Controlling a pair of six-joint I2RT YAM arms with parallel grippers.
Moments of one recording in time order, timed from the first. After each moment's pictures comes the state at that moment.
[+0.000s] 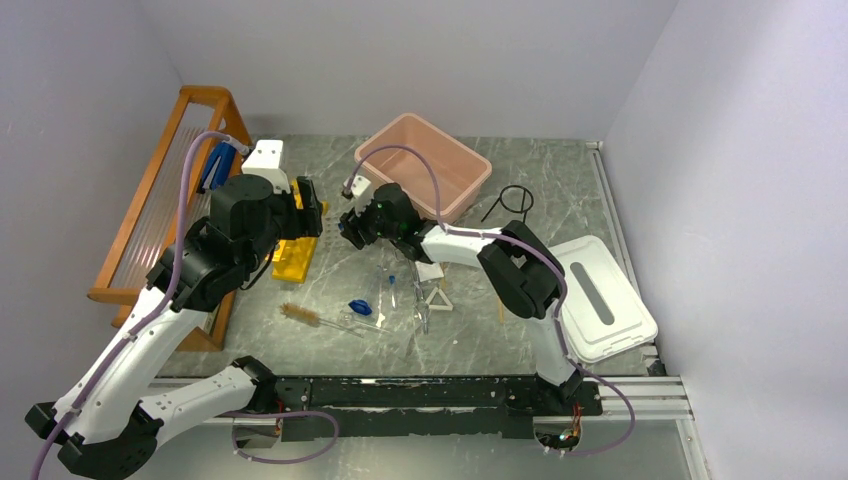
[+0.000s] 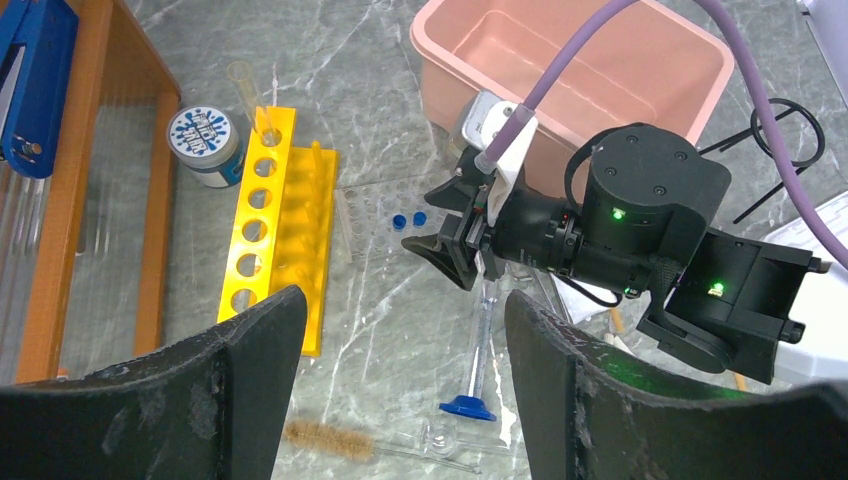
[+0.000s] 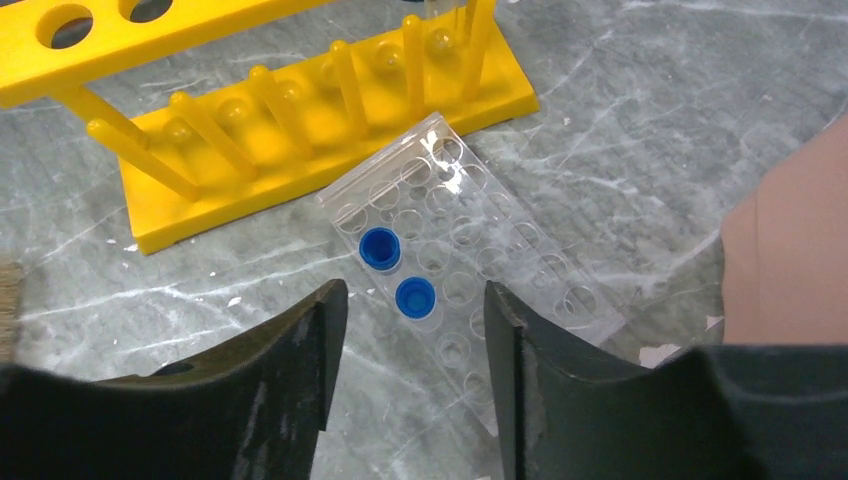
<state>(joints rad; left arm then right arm) -0.64 0.94 1.29 -0.75 -0.43 -0.32 0.82 2.11 1.37 0.37 -0.21 -0.09</state>
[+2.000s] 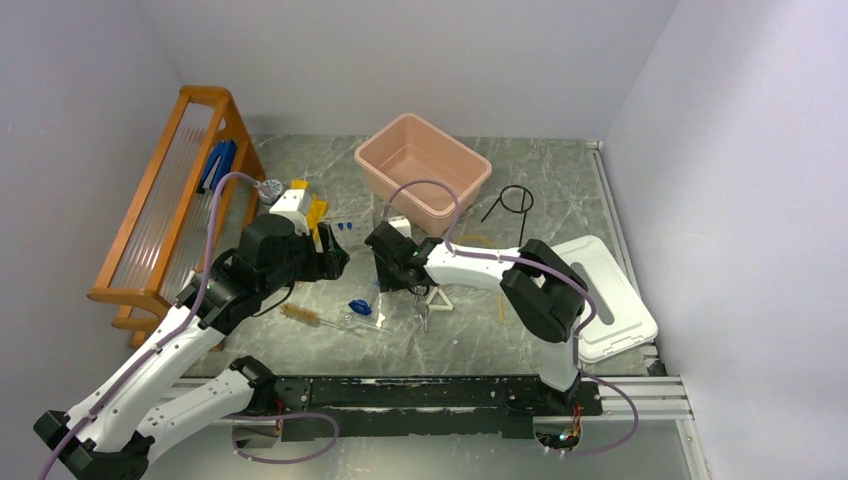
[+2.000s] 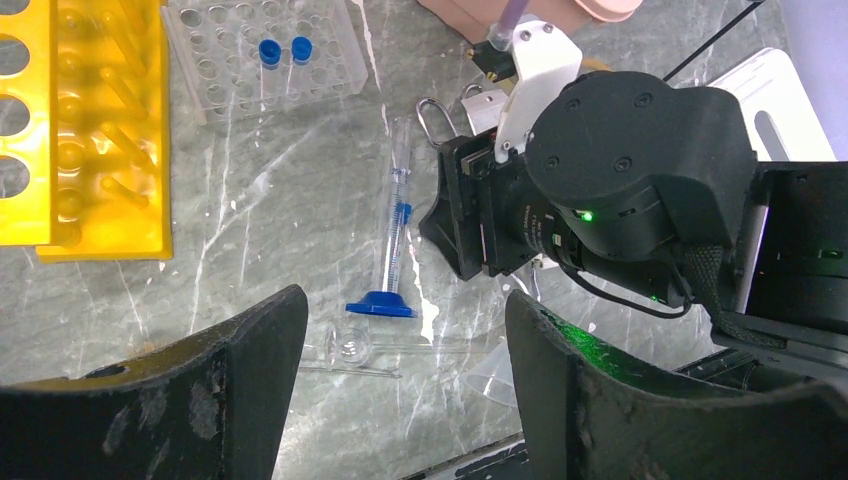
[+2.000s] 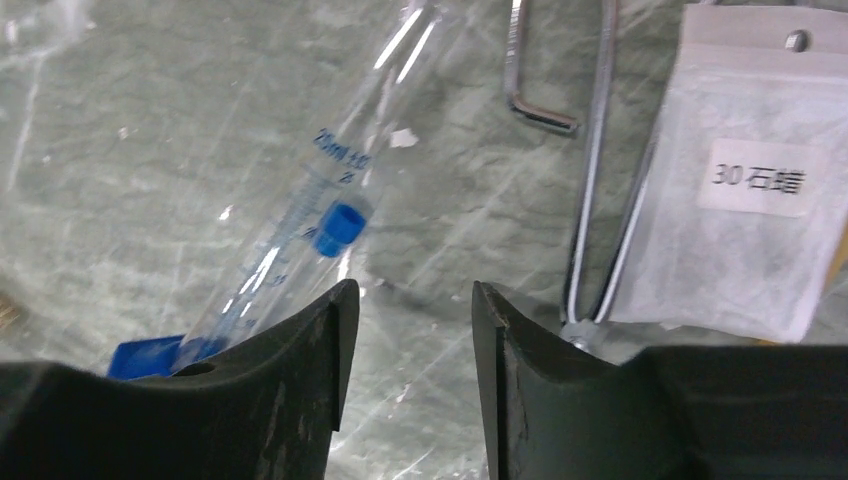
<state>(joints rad) -0.64 0.82 0.92 -0.65 -0.16 -0.54 0.96 1.92 1.24 -0.37 0.23 0.63</state>
